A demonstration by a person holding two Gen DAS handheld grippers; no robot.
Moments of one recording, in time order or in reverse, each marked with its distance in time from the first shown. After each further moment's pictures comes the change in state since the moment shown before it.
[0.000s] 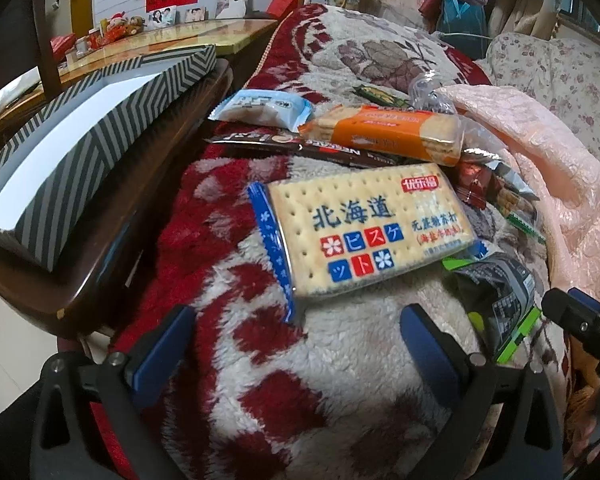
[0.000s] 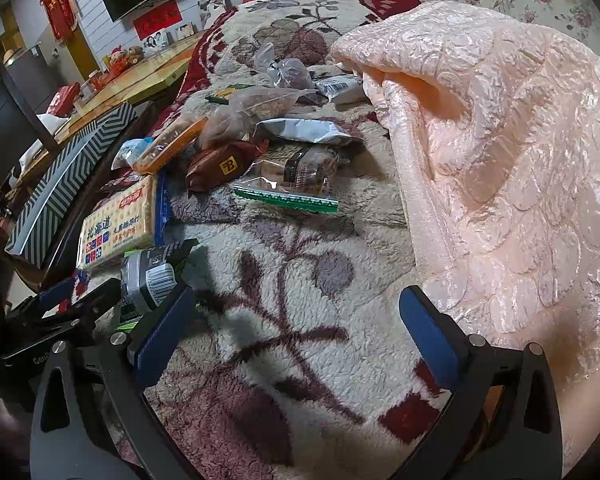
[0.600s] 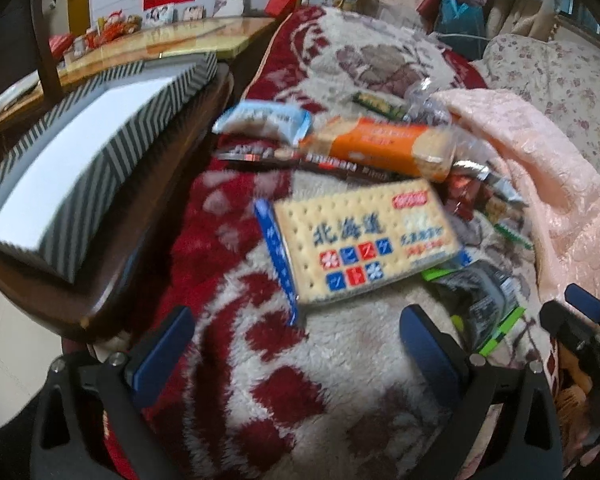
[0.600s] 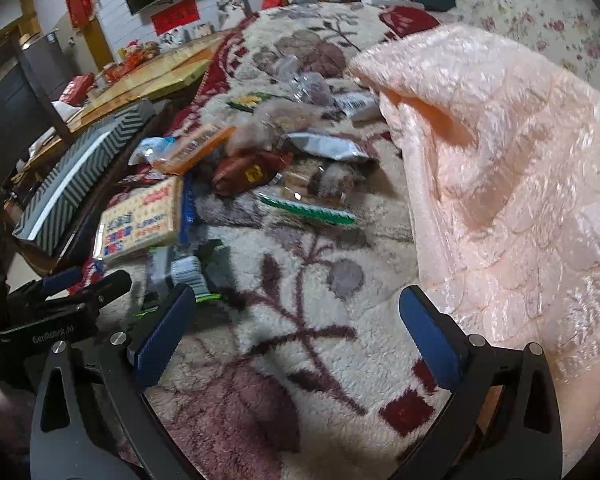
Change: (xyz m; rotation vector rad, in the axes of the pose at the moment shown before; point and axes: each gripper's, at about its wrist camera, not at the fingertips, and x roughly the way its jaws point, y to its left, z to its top) left arm -0.019 -0.006 0.010 0.009 0.005 -0.001; right arm -0.020 0.015 0.001 -0.073 -0.027 0.014
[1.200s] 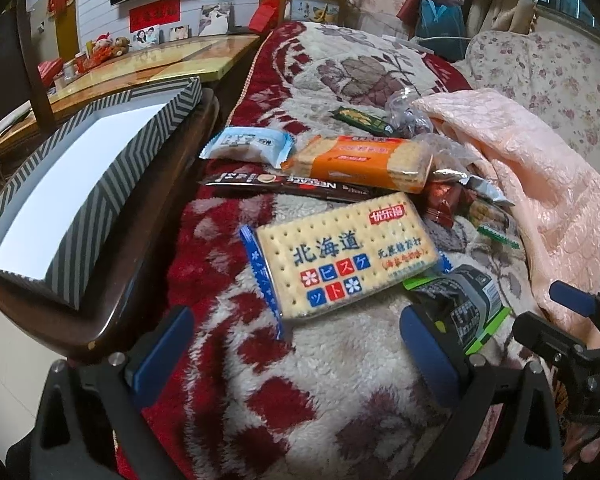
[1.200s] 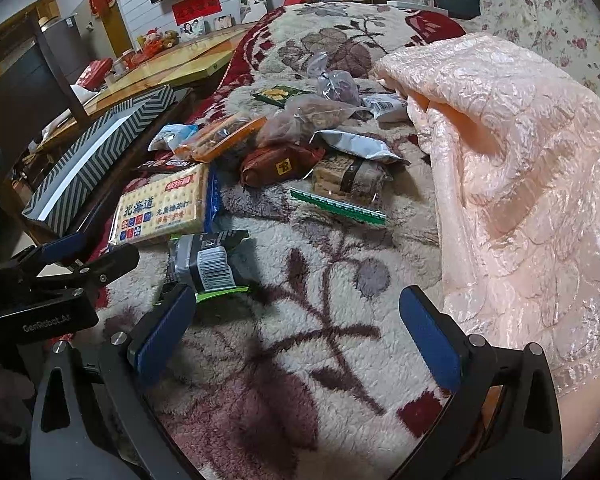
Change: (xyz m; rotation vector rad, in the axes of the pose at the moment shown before) left arm -0.005 -0.010 0.002 0.054 -0.045 -0.003; right arm 0.004 0.012 -0.002 -0.047 0.024 0.028
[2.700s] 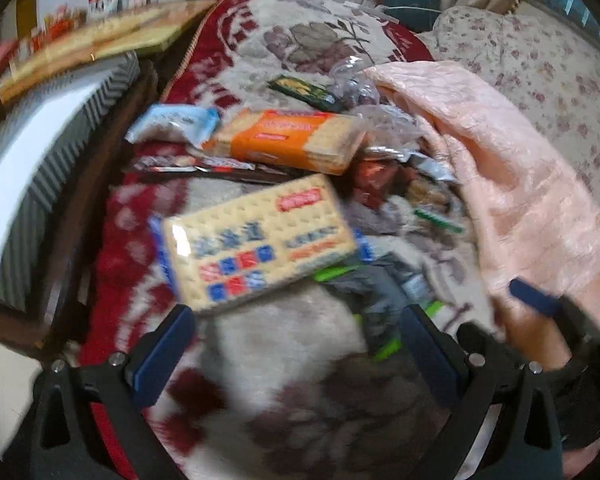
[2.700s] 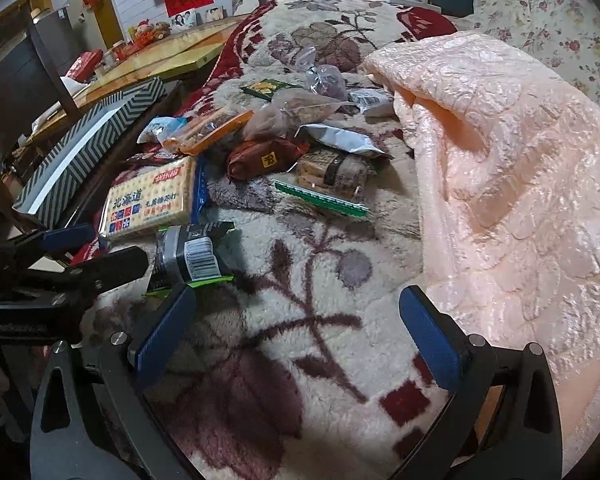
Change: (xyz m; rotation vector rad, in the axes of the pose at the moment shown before) left arm 0.005 -0.038 0.018 -0.007 0.173 -0.192; right arm -0.007 -0.005 0.002 0.000 0.033 -0.044
